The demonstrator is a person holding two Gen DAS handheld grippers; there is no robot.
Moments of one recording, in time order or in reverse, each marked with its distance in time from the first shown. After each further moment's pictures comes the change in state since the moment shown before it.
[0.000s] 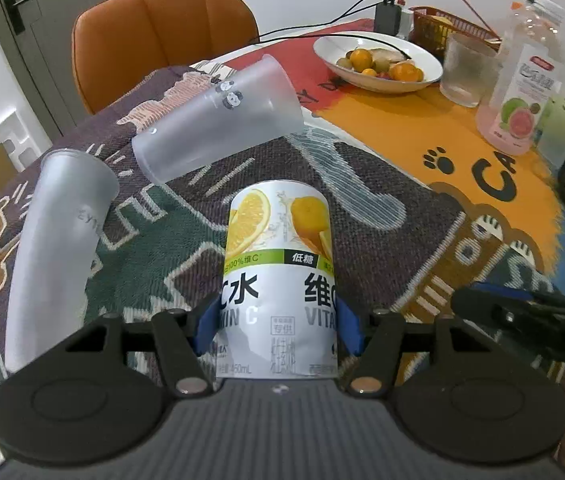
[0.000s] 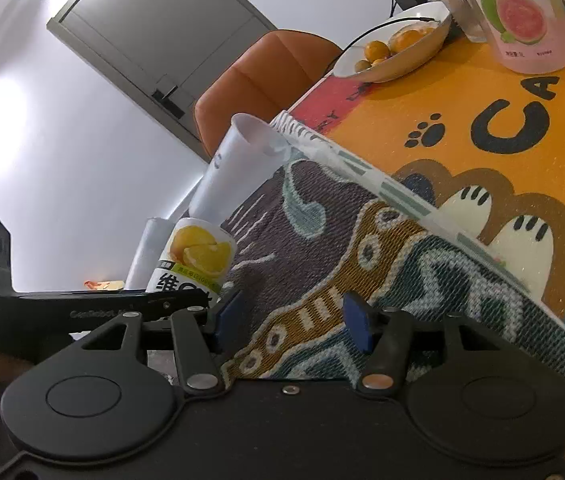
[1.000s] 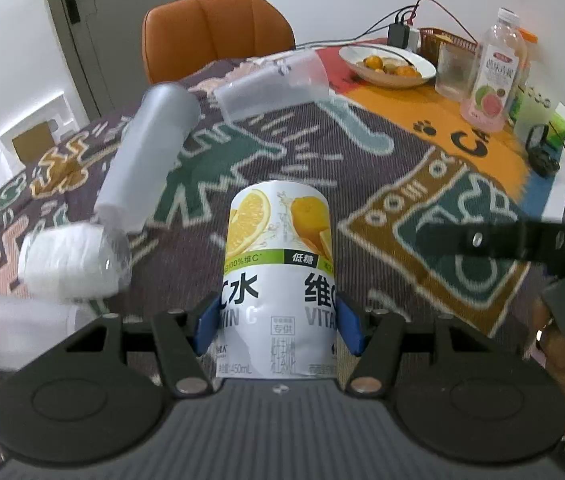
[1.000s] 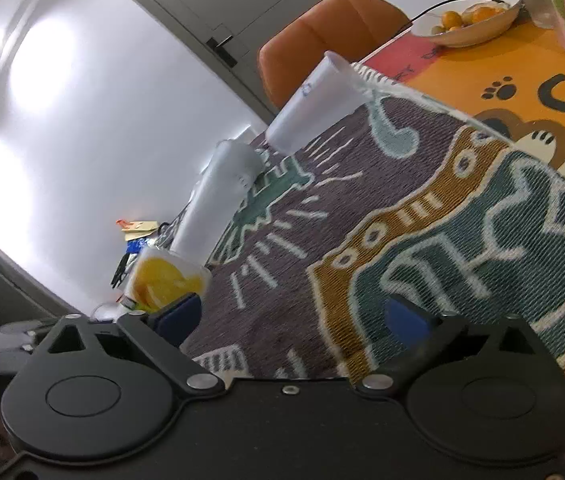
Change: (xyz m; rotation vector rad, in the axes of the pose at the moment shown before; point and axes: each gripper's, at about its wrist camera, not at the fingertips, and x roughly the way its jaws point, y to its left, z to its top) left arm -0.101 0.012 -0.126 -0.089 -0.063 0.060; right arm -0.025 0.054 -0.049 -0.111 0.134 0.100
